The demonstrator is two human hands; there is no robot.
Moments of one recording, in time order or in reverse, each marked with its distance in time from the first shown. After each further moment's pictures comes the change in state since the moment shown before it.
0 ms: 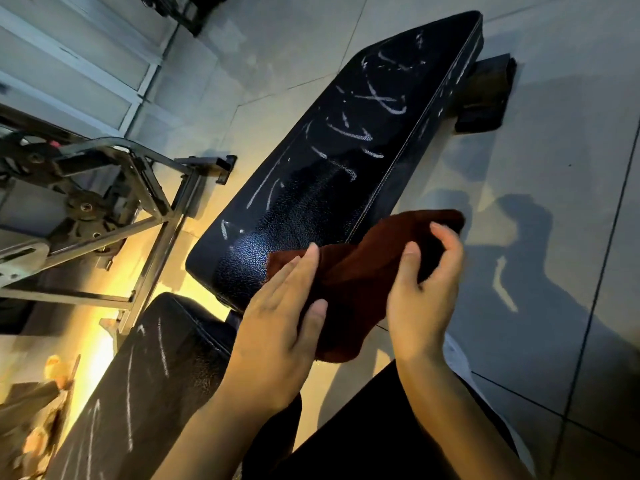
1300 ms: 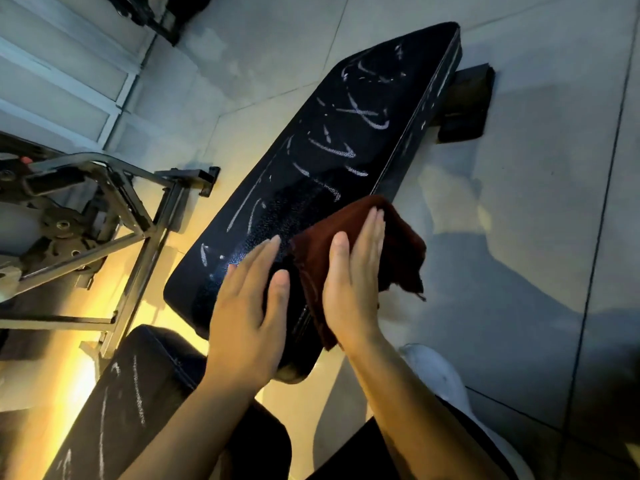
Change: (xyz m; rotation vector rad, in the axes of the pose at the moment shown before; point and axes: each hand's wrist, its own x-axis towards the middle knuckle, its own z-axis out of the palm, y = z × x) left_hand 0.041 -0.020 0.004 -0.055 0.188 -0.184; right_hand 0.015 -0.010 0.061 -0.051 -0.397 0.062
